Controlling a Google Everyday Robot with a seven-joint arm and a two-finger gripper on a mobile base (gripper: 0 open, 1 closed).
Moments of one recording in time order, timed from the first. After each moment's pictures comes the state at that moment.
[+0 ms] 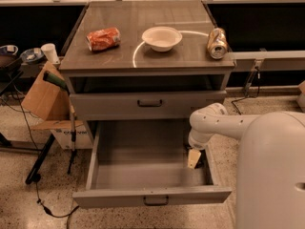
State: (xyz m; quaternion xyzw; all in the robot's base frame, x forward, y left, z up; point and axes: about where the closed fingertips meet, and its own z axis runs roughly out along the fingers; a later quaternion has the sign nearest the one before) arm 0.628 -0.194 0.437 -0.59 0.80 -0.02 0.07
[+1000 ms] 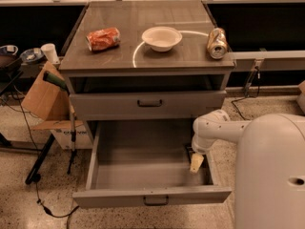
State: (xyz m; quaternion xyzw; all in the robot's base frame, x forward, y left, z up) arm 0.624 -0.212 0.408 -0.58 0.81 -0.03 0.07
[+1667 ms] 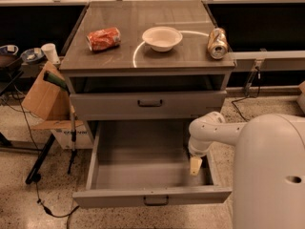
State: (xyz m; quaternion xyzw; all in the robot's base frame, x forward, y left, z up) arm 0.617 -0.199 0.396 -0.64 0.77 -0.02 0.06
